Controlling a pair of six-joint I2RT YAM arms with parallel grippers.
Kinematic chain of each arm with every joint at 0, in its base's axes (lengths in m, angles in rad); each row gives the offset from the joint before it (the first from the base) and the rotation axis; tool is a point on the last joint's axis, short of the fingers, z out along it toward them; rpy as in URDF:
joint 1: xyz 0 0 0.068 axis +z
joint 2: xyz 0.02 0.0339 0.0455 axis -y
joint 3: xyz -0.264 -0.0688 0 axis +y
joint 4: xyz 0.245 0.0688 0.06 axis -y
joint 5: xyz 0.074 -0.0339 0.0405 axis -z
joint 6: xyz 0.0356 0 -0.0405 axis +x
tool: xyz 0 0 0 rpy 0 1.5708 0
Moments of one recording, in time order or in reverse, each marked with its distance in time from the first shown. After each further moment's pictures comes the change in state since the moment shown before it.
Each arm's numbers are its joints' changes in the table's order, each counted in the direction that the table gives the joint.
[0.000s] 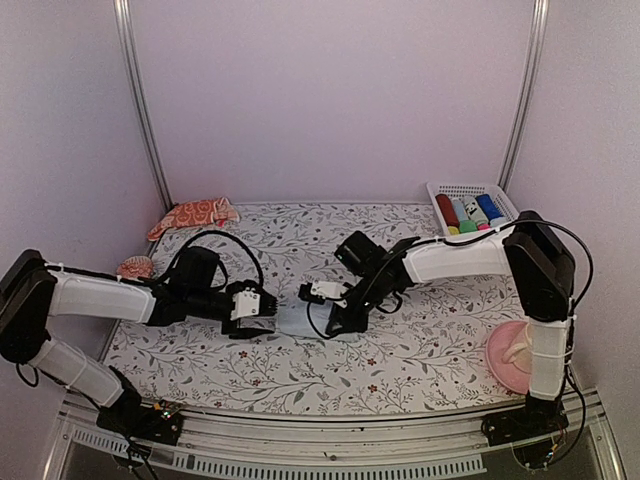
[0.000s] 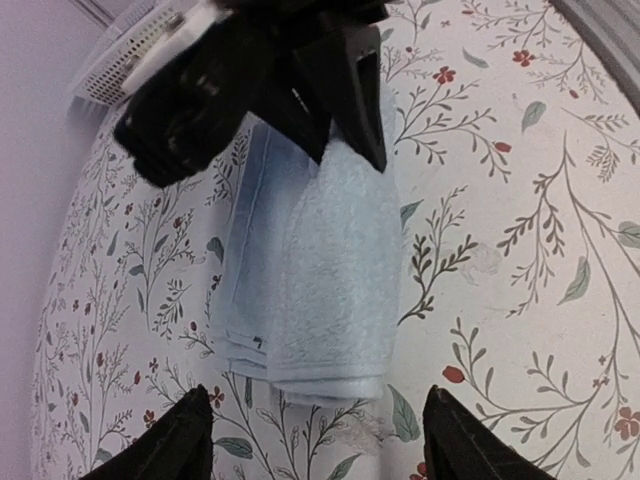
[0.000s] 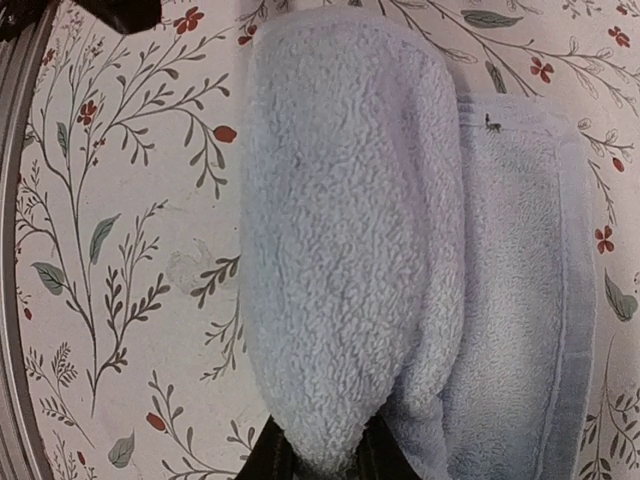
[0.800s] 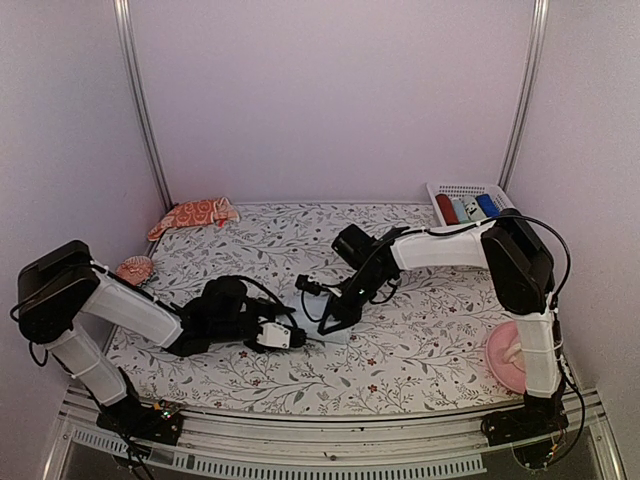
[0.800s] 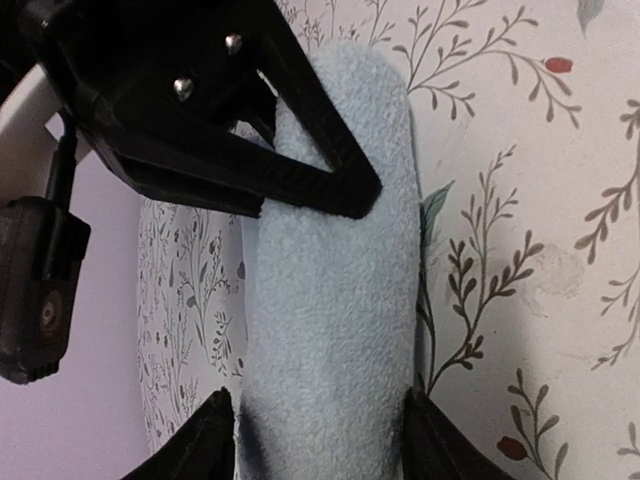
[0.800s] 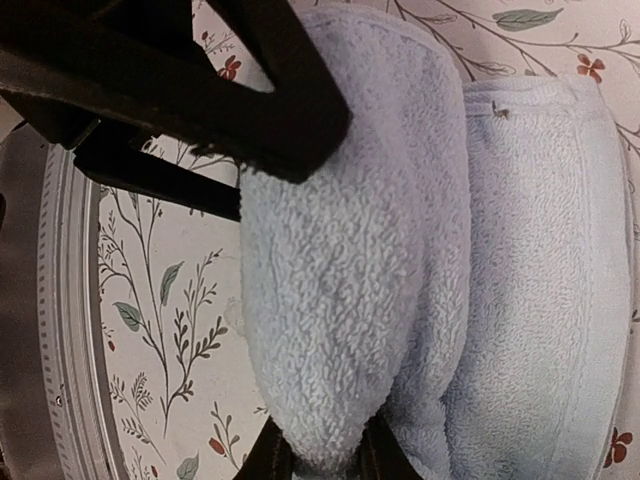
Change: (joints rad) left arm -0.260 -0.180 0.103 0.434 -0.423 0.169; right arm -0.059 -0.158 -0.208 -0.164 -0.283 0.080
